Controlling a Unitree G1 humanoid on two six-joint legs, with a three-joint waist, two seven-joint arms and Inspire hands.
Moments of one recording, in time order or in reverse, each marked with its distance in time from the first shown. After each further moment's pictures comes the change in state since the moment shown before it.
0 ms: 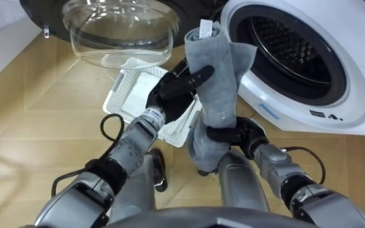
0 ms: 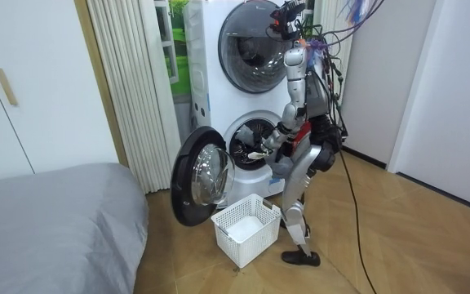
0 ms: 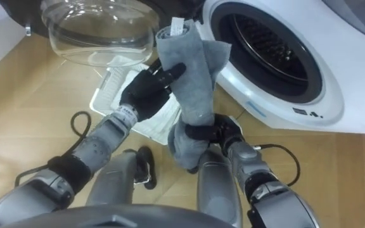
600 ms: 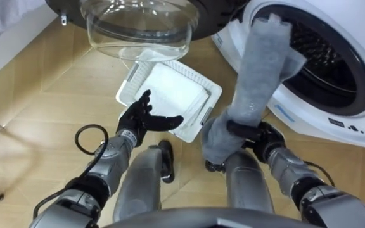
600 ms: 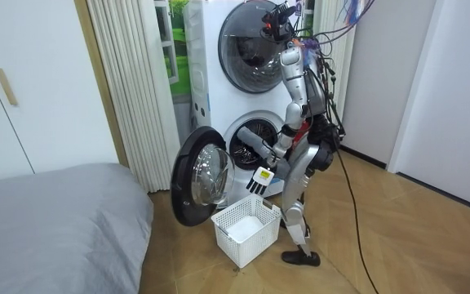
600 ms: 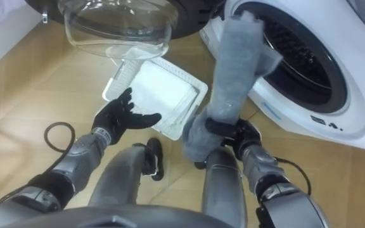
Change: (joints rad) left arm 0.075 0.024 0.148 0.092 0.724 -0.021 0.377; right arm -0.005 -0.042 -0.070 0.043 0.374 0.049 -0.012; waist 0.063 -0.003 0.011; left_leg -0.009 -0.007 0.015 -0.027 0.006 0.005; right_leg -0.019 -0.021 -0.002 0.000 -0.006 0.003
